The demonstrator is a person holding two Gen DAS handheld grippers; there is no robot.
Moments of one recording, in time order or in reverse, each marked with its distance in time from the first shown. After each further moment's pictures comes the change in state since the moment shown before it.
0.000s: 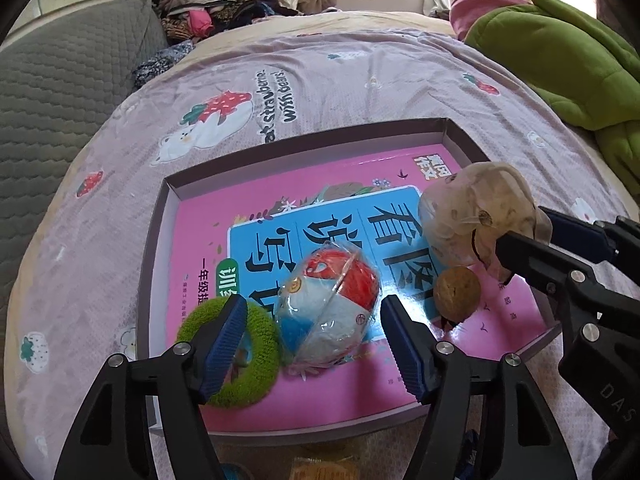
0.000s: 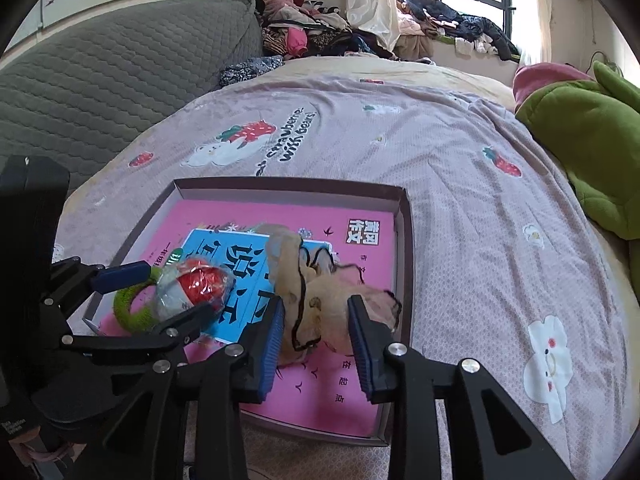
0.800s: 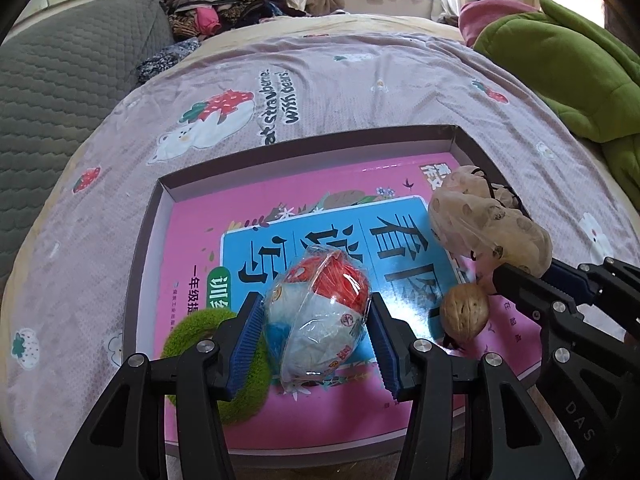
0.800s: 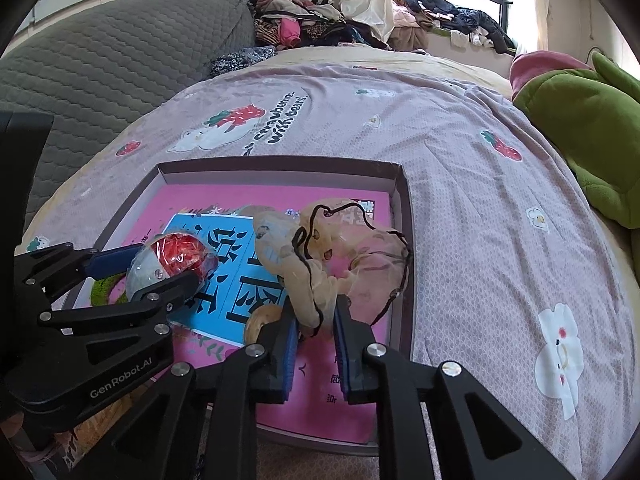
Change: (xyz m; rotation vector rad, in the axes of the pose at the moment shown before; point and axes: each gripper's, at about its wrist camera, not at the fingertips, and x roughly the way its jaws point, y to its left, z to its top) left arm 0.014 -0.001 0.006 -0.033 -0.010 0.004; right arm 0.022 -0.005 -0.011 0.008 0.029 -0.022
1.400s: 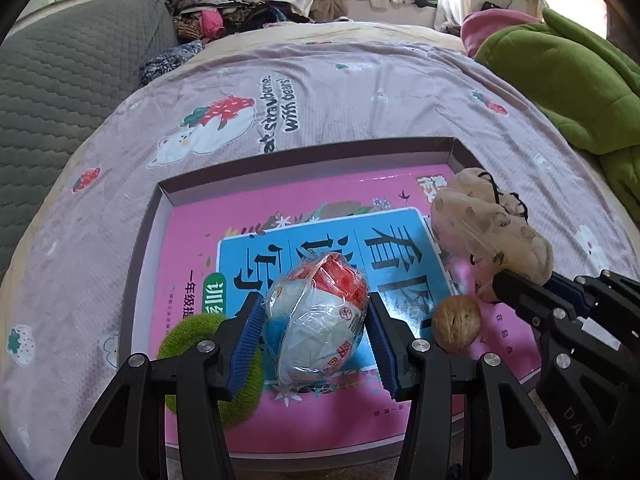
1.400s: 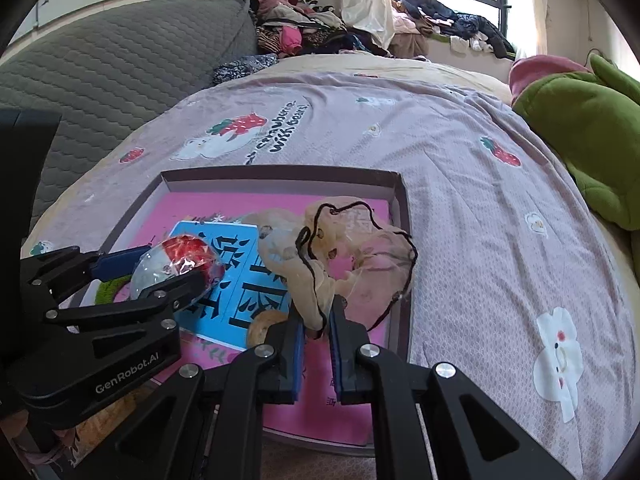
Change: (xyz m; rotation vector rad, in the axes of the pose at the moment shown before) left arm -0.003 -0.003 0.002 -0.027 -0.032 -0.011; right arm -0.004 -0.003 0.000 0.005 -0.030 0.011
